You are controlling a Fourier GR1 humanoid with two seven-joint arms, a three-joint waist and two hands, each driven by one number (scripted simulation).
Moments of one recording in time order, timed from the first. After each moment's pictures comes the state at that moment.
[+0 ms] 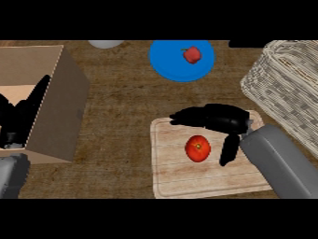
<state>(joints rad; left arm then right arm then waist) -0.23 0.33 0.10 -1.36 0.13 -0.01 0.21 -0.56 -0.33 0.44 -1.16 0.67 0.54 -0.61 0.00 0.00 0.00</state>
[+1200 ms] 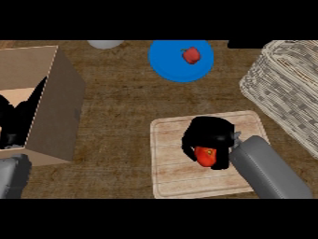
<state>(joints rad) -0.22 0.29 0.14 -1.38 0.08 -0.04 0.22 -0.50 -0.26 0.49 -1.16 0.96 0.41 -0.69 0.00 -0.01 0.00</state>
